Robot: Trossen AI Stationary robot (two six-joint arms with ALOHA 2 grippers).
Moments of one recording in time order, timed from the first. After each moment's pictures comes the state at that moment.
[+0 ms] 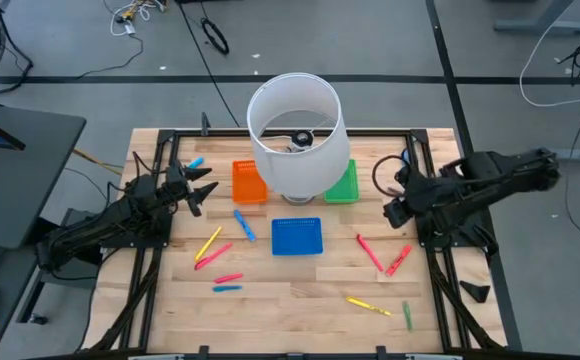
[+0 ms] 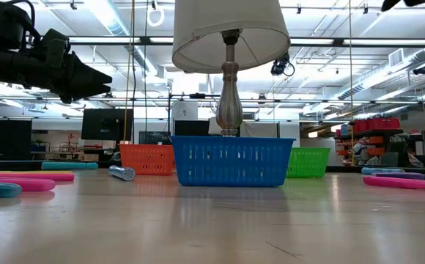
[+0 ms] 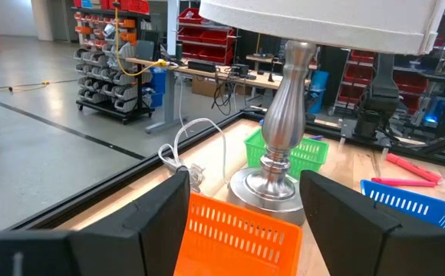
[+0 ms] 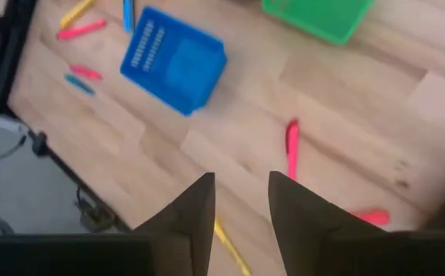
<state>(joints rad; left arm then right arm) 0.45 0.05 0.01 0.05 -0.03 -0.10 0.32 1.09 1.39 -1.39 0.15 1.33</state>
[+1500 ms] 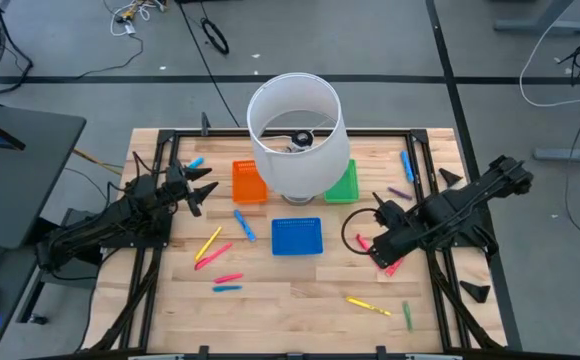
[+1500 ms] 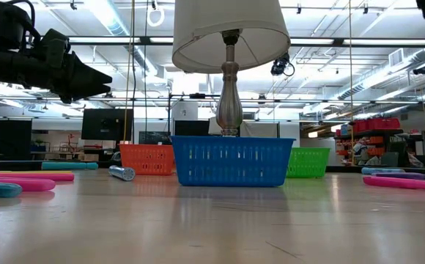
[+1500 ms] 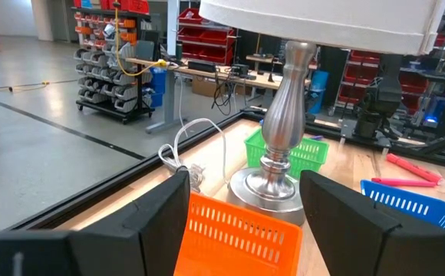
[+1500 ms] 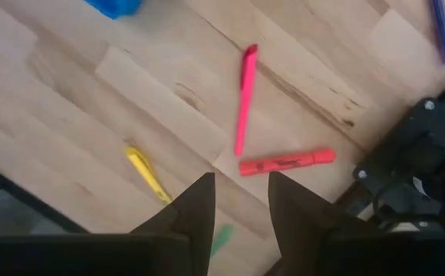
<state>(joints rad) 0.46 0.05 0.01 0.05 -0.03 -0.10 0.51 1.41 1.48 -1.57 0.09 1.42</state>
